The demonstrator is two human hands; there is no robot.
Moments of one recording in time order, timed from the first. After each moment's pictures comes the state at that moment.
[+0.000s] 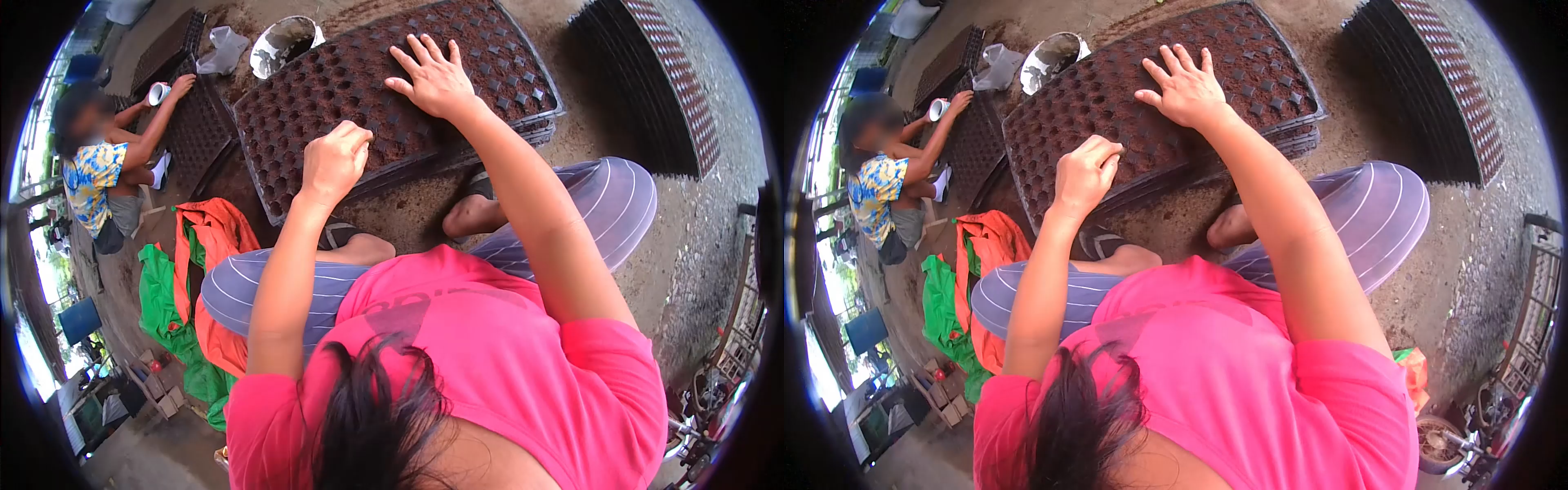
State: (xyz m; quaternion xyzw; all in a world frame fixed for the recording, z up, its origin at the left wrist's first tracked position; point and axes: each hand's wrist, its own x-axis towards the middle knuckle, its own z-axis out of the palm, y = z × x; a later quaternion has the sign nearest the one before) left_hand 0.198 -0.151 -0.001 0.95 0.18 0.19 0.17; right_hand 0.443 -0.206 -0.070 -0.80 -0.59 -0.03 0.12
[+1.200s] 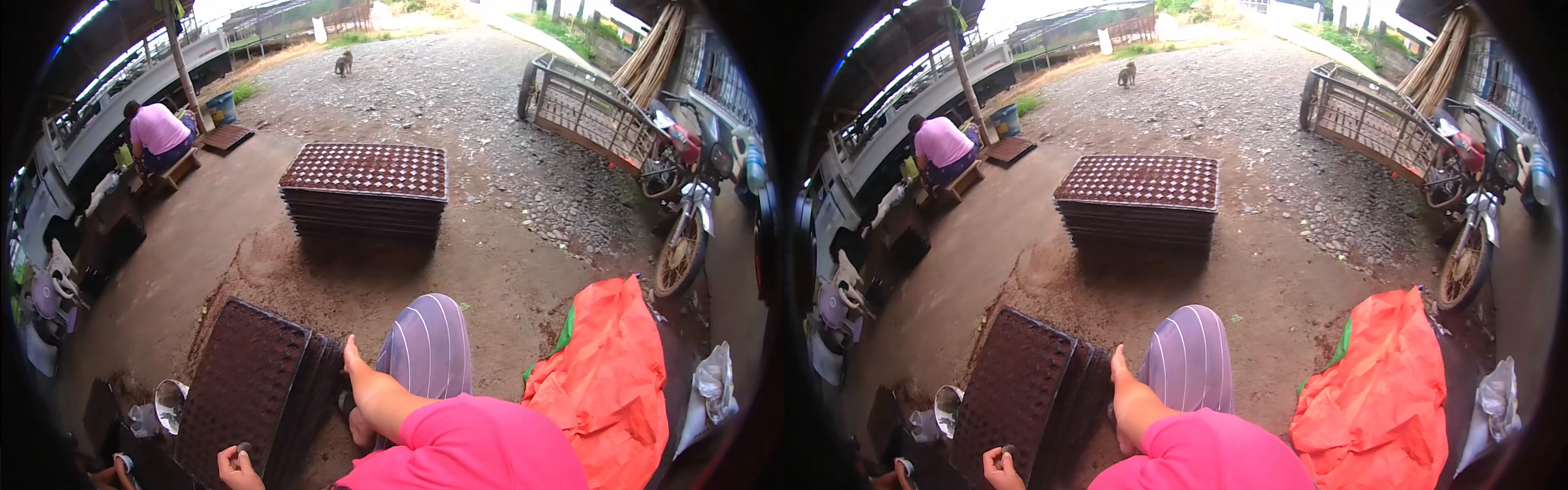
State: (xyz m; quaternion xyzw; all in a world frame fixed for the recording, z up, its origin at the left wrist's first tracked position) left_hand 0.215 -0.250 0.085 0.85 0.33 0.27 0.32; right_hand 0.580 -0.419 -0.229 -0.43 0.42 0.28 0.75
